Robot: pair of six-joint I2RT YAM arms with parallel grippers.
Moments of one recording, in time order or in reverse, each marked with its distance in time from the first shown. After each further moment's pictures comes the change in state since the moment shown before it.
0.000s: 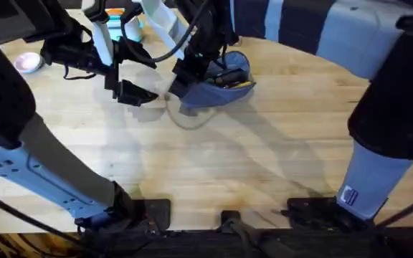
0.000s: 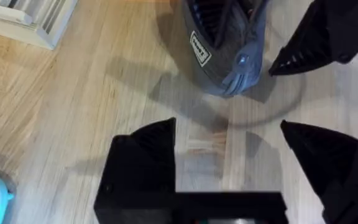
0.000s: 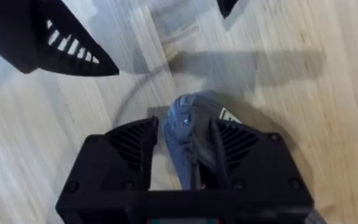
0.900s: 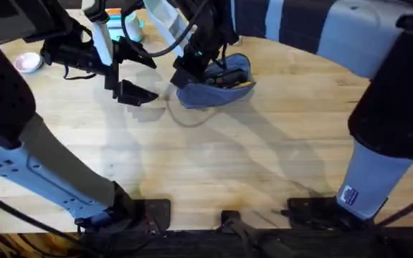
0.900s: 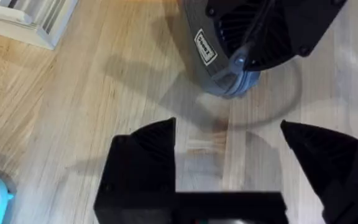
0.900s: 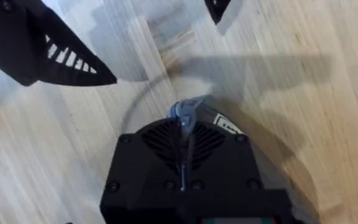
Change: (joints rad) left arm 0.000 0.000 0.000 0.000 0.000 0.000; right arm -0.006 0.001 0.000 0.021 -0.012 0.053
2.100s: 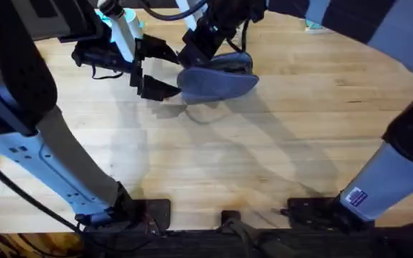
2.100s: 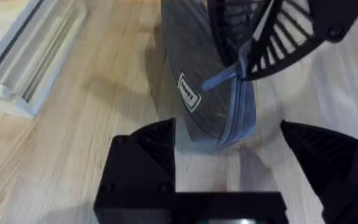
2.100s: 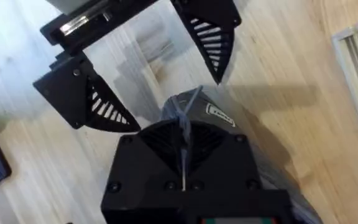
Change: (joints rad) left arm -0.134 0.073 0.000 0.038 0.219 -0.050; right arm -0.064 -0.123 0.002 -0.012 -0.019 0.067
